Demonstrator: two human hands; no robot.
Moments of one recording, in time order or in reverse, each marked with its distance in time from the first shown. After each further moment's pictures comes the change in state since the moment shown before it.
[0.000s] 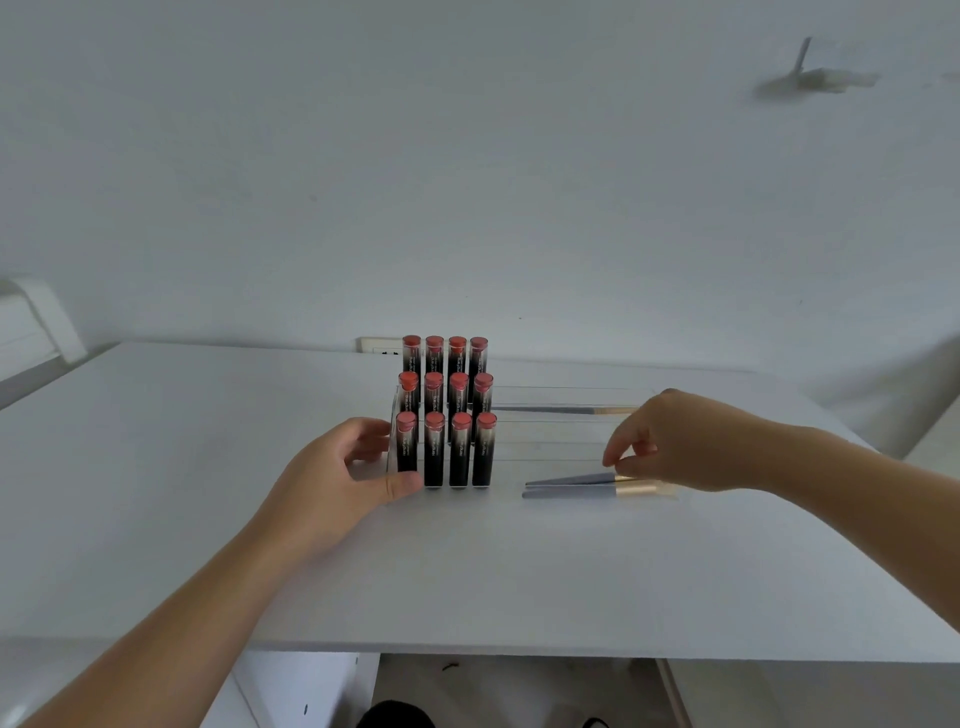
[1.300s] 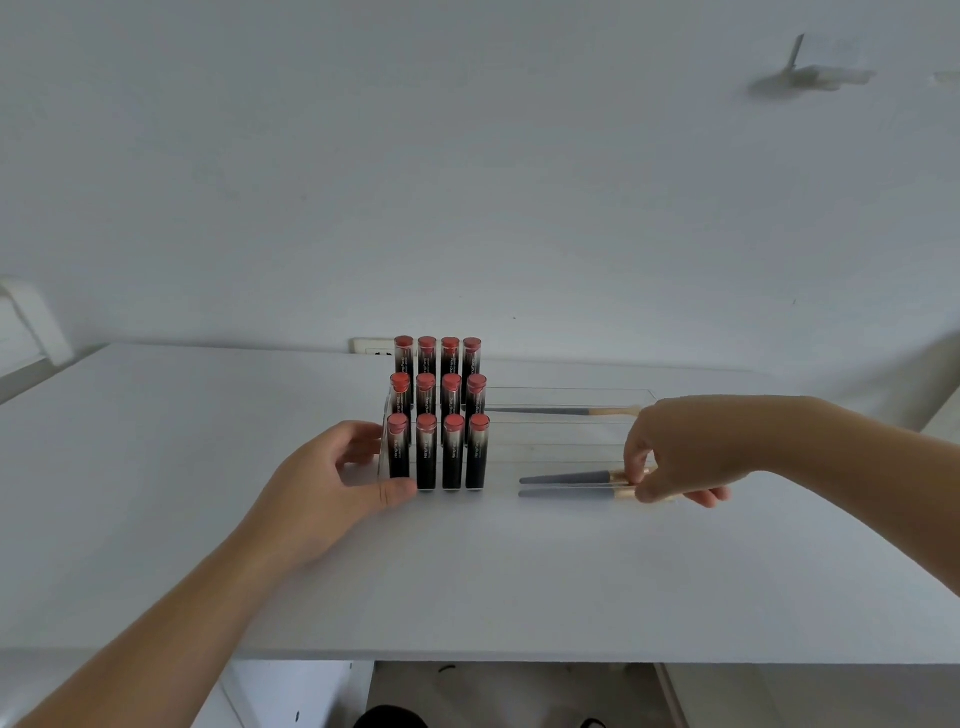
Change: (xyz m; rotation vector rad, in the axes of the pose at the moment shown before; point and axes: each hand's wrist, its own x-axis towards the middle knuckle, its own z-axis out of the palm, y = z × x) left_hand 0.000 -0.005 0.001 0.029 -0.011 0.008; right_hand 0.004 0.005 -0.013 -0.167 -0.403 0.046
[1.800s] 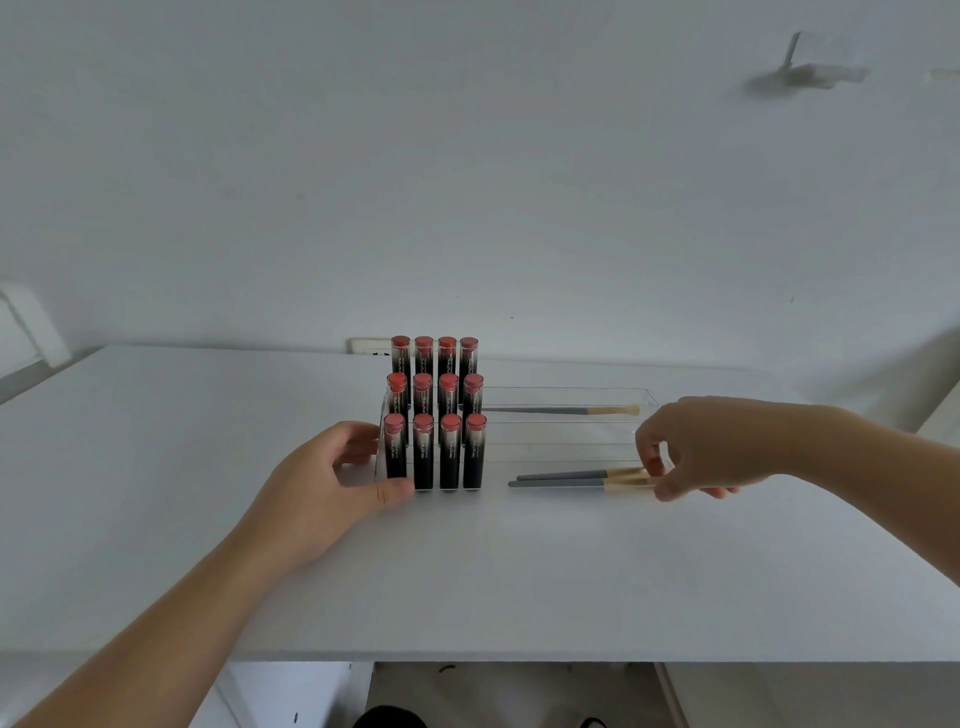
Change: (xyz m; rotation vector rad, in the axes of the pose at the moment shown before) left_hand 0.001 -0.001 0.000 0.016 0.009 -0.017; right_hand -0.001 0.025 0.012 0.046 0.123 0.029
